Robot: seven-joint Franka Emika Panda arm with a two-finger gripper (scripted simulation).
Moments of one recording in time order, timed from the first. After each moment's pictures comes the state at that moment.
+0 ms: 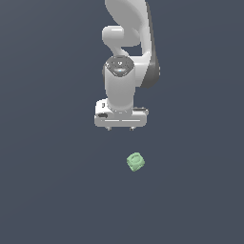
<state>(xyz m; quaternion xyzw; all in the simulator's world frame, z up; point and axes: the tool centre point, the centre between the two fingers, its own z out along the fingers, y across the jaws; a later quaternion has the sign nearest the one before) -0.008 -0.006 0.170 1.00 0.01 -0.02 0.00</state>
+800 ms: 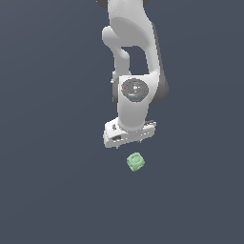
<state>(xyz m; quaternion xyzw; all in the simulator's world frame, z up) 0.044 0.028 0.133 0.99 0.14 -0.01 0.00</state>
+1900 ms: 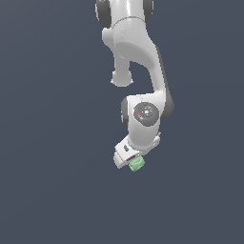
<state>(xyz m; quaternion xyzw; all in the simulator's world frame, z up) 0.084 0.063 0.085 0.96 0.27 0.00 0.00</state>
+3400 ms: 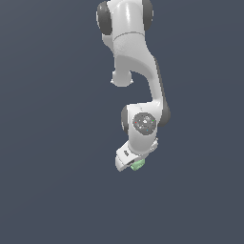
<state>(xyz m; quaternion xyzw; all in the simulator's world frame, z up) 0.082 0.065 0.042 0.96 0.27 0.00 0.00</state>
